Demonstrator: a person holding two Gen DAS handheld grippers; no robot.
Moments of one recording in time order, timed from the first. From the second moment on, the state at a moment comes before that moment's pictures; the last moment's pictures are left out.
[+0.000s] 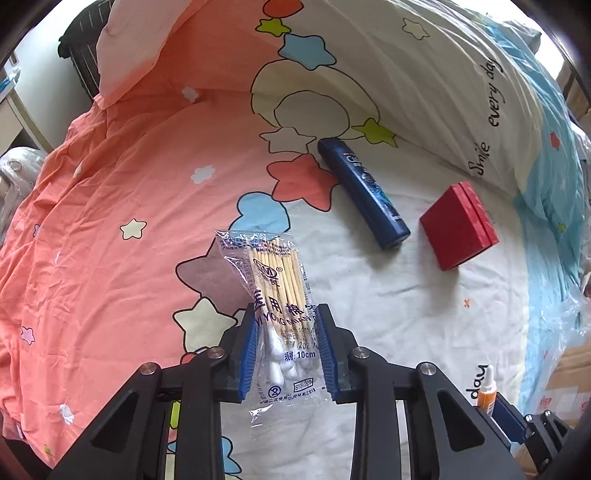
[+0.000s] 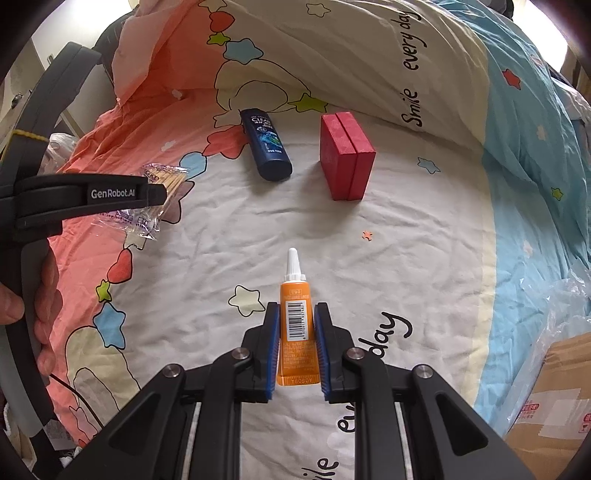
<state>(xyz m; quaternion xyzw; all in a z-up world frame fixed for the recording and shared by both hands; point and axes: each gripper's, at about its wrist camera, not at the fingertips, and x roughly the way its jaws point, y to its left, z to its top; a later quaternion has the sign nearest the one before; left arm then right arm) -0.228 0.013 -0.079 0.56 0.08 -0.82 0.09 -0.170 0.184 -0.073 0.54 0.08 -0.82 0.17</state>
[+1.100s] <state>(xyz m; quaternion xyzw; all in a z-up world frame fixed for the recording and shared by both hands) -0.173 0.087 -0.039 0.56 -0.01 -0.83 0.01 -0.110 0.241 -0.024 0.52 0.07 -0.84 0.11</state>
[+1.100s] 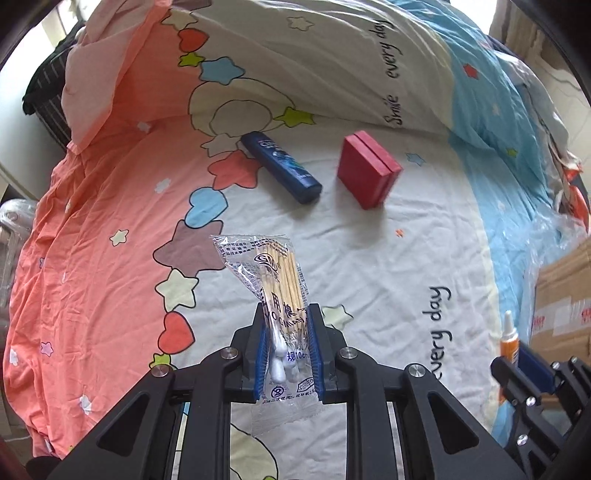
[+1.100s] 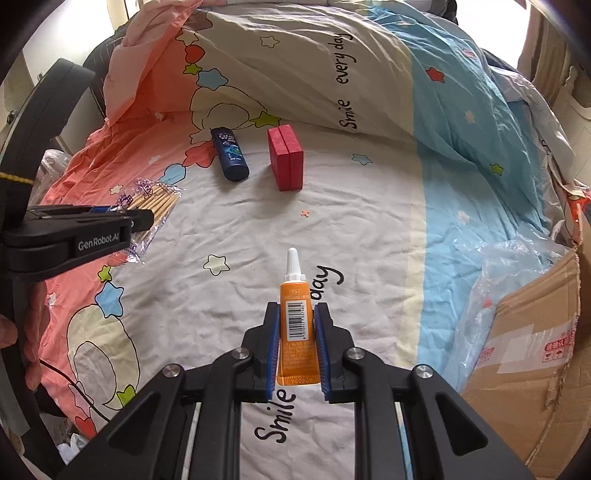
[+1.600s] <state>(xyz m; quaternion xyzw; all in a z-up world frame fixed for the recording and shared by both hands) -0.138 0.163 -0.014 0.55 -0.07 -0.83 -0.05 -0.068 0.299 0.021 0.50 0.04 -0.86 0.06</state>
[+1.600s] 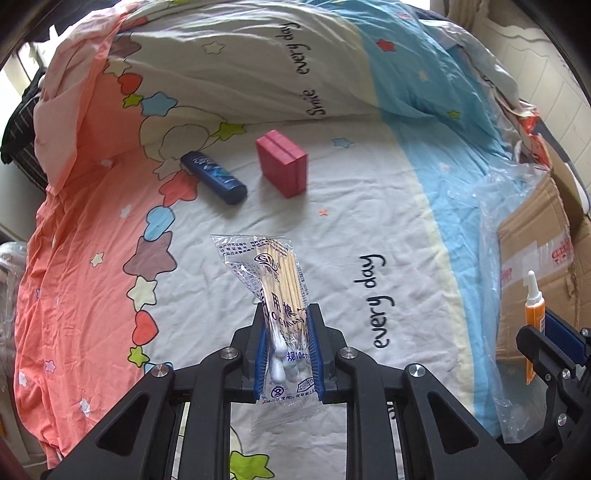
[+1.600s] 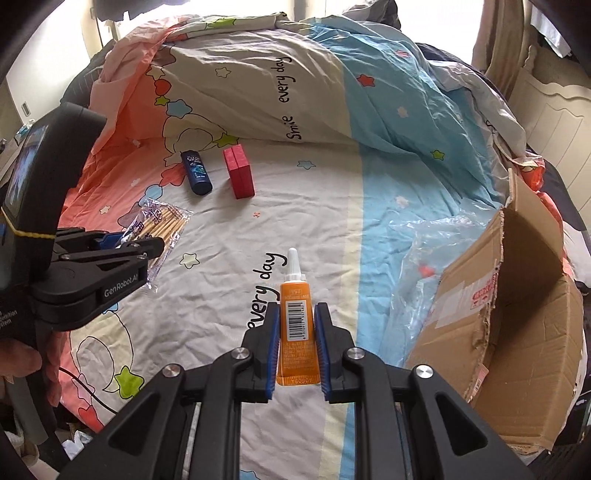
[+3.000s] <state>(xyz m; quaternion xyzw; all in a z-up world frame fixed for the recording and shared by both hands) -0.094 0.367 0.037 0.49 -0.14 -0.83 -0.21 -0.001 0.442 0.069 0.46 -0.02 -0.89 -0.06</state>
